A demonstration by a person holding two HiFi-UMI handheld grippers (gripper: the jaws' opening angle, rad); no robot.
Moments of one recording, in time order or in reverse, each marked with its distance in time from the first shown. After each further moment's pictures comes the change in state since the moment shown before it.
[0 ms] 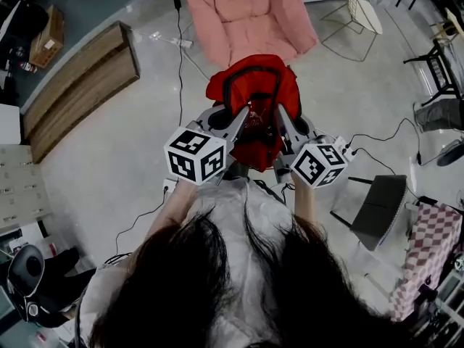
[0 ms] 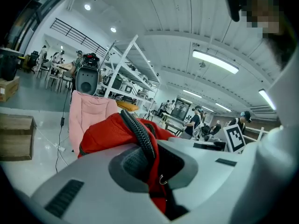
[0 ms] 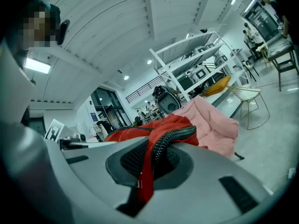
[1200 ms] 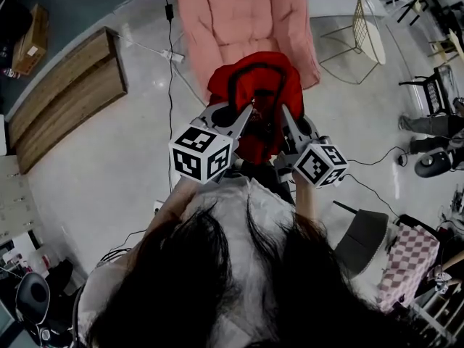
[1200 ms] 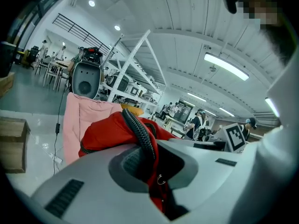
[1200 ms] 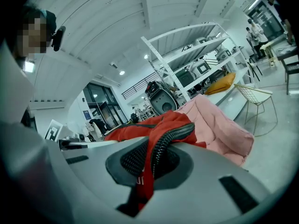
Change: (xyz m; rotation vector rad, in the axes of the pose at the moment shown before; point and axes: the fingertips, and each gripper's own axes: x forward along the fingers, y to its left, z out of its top) left arm 0.130 0.148 0.117 -0.035 0.000 -0.011; right arm 0.195 -0.082 0.084 0.002 0.057 -0.042
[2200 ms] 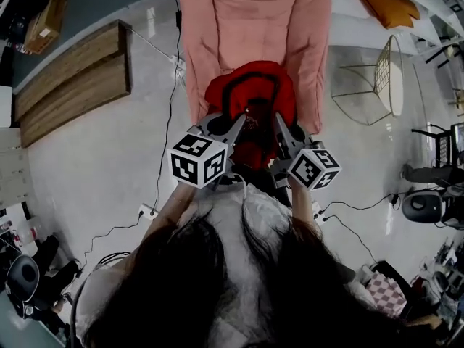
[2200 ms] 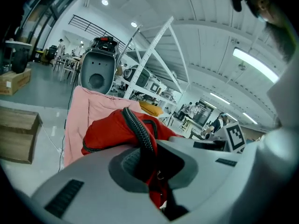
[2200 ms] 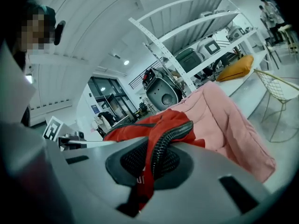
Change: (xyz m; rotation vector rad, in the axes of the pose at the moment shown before) left arm 0.149 0.106 0.052 -0.121 0.031 0.209; right arm 0.157 -0.124 0.058 0.019 0.171 0.148
